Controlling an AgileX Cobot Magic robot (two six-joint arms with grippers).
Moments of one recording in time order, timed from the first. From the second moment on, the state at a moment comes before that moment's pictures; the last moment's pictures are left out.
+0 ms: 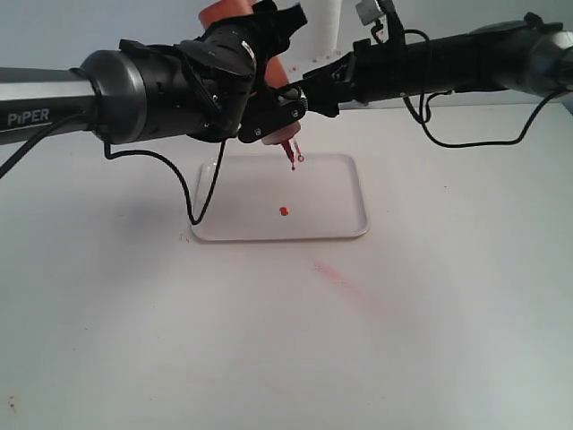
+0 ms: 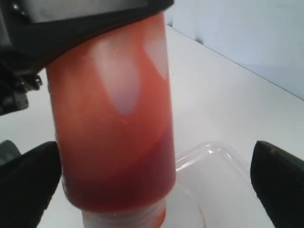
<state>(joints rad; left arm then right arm) -0.64 2.08 -1.57 1.73 0.62 0.72 0.16 2.33 -1.88 1.41 1.11 -1.52</state>
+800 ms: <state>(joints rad) -0.65 2.08 -1.57 1.72 0.63 0.74 0.22 2.33 -1.88 1.41 1.09 -1.62</state>
